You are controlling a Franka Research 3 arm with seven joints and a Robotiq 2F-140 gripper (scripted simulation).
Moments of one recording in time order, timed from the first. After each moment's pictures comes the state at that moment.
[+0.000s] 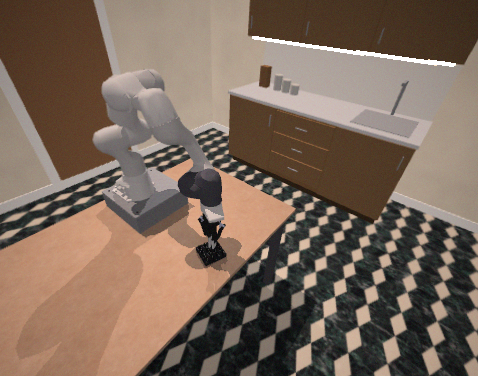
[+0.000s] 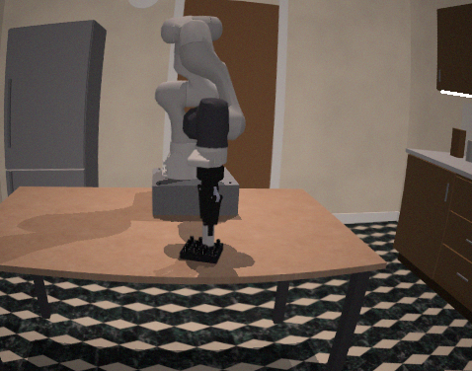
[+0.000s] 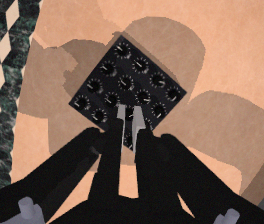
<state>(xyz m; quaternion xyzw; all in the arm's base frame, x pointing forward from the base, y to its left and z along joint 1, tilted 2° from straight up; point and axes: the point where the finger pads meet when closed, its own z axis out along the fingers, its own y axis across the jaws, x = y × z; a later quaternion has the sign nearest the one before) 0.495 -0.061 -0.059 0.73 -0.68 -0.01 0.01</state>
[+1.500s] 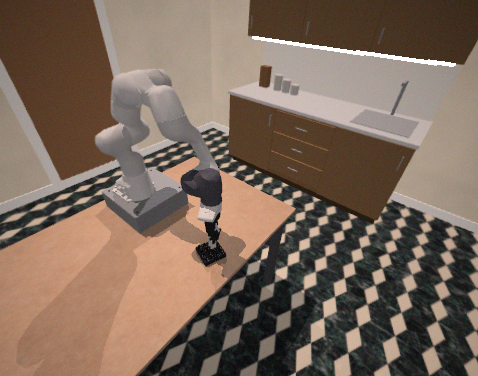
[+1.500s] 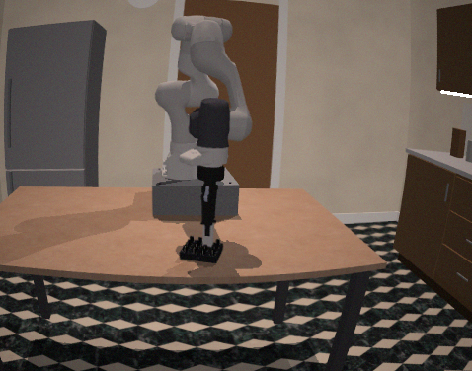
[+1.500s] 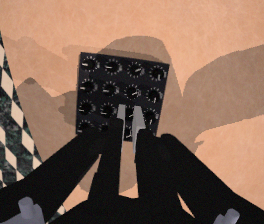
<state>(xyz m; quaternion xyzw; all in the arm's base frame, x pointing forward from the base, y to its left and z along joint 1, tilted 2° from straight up) 0.495 -0.061 -0.059 0.51 -0.86 0.00 0.02</state>
